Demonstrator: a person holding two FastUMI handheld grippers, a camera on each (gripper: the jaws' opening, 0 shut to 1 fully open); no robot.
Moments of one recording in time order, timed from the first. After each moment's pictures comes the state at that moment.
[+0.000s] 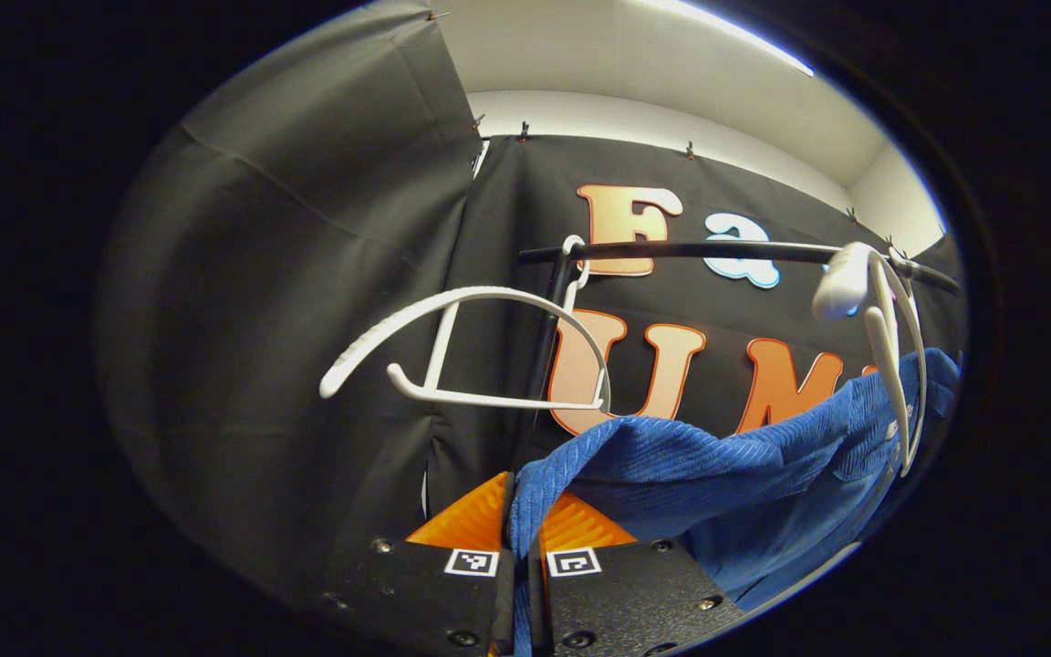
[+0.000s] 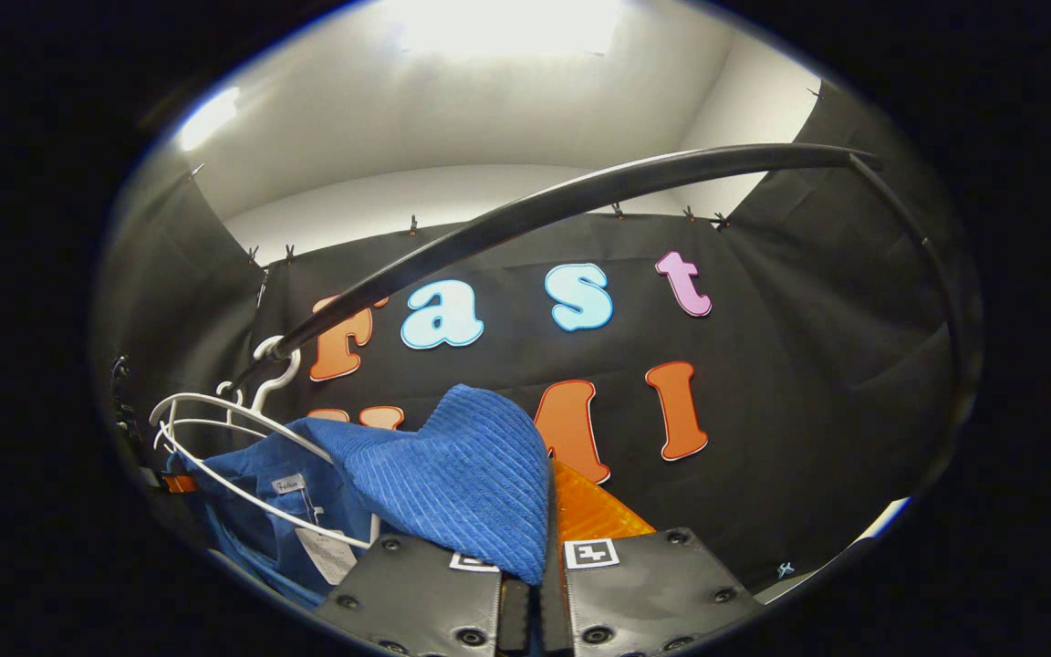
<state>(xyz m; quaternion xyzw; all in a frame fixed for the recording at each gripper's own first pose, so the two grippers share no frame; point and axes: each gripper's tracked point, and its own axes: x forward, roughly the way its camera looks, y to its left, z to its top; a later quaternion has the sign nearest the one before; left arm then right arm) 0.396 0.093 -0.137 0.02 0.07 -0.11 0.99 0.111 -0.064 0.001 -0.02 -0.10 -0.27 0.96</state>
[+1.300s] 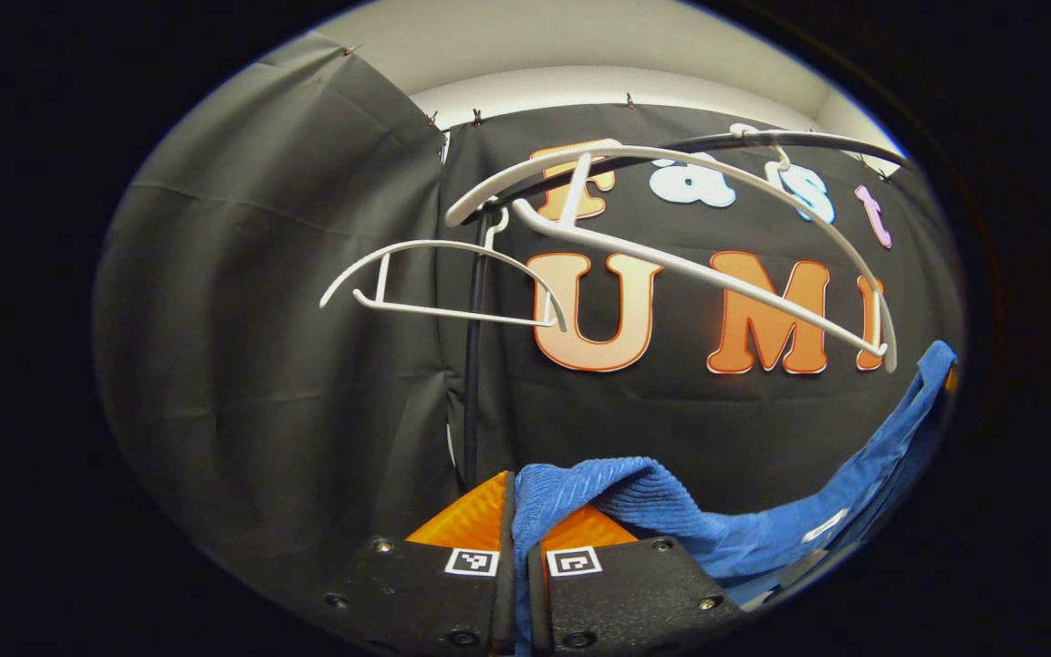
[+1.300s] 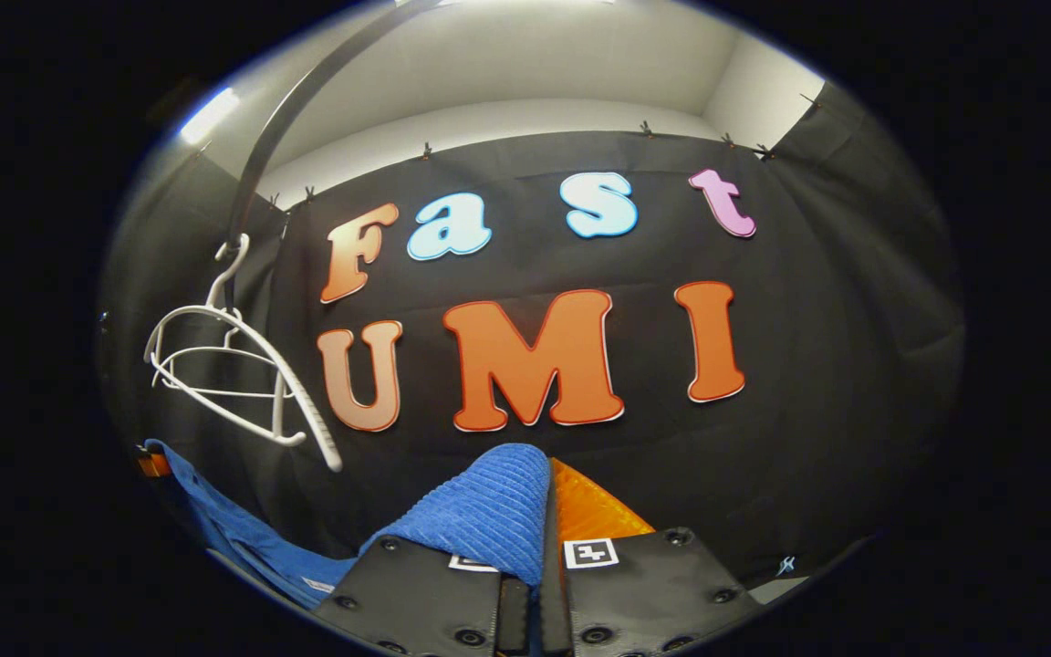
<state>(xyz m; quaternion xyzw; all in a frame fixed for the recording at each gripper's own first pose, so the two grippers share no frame) 0.259 0.009 -0.201 0.10 0.13 -0.08 0.98 0.151 -0.149 -0.093 0.00 0.00 -0.16 0.99</state>
